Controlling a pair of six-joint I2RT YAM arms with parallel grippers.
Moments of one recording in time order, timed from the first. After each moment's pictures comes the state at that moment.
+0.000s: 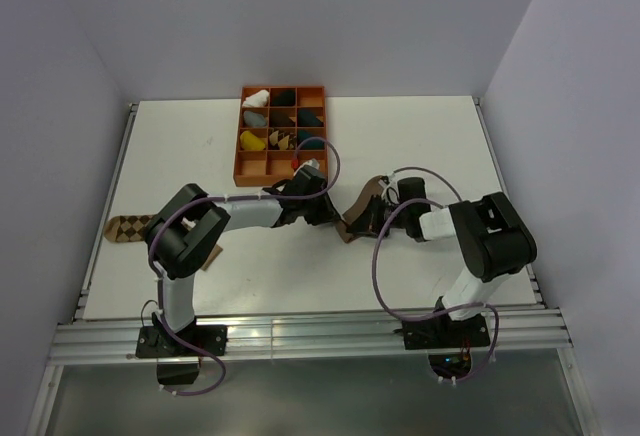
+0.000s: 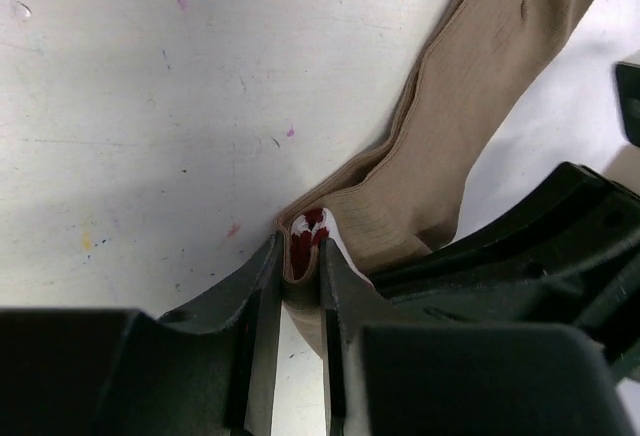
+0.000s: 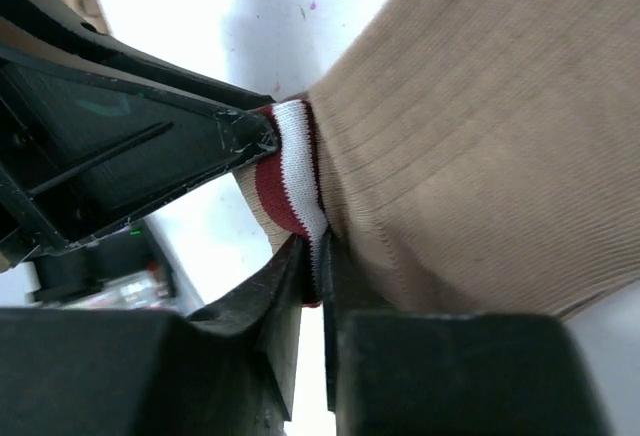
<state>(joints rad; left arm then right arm) -0.79 1.93 1.11 0.03 0.05 -1.01 0.23 1.68 0.51 0.39 -0.73 0.69</state>
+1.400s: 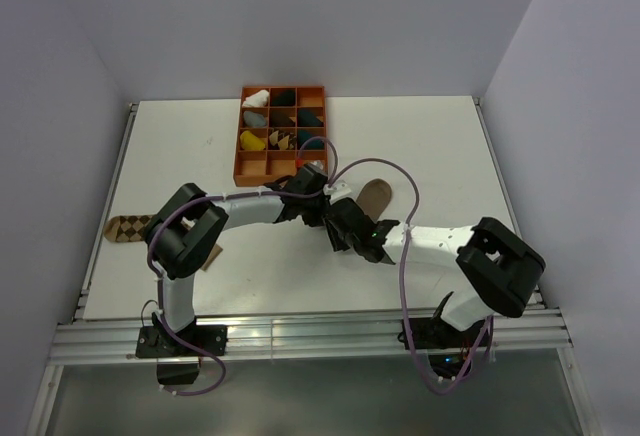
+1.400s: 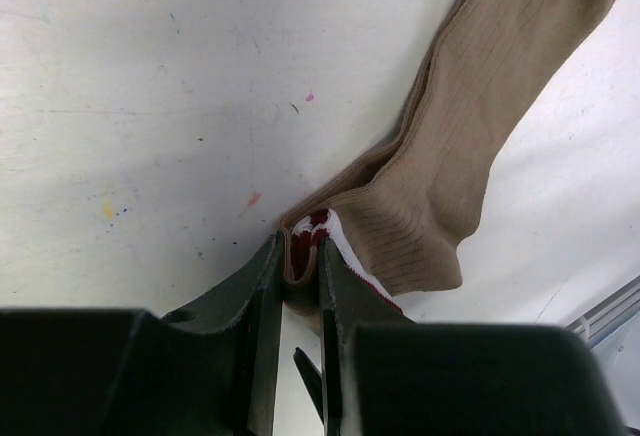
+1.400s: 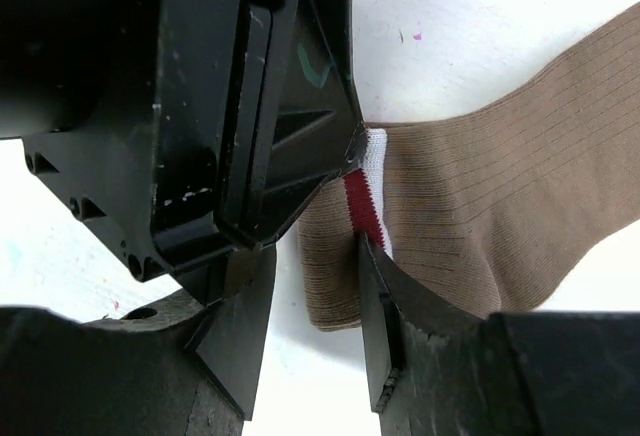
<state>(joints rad) -0.79 1.93 1.17 -0.12 0.08 -0.92 0.87 1.49 0.67 -0.02 0.30 0.32</state>
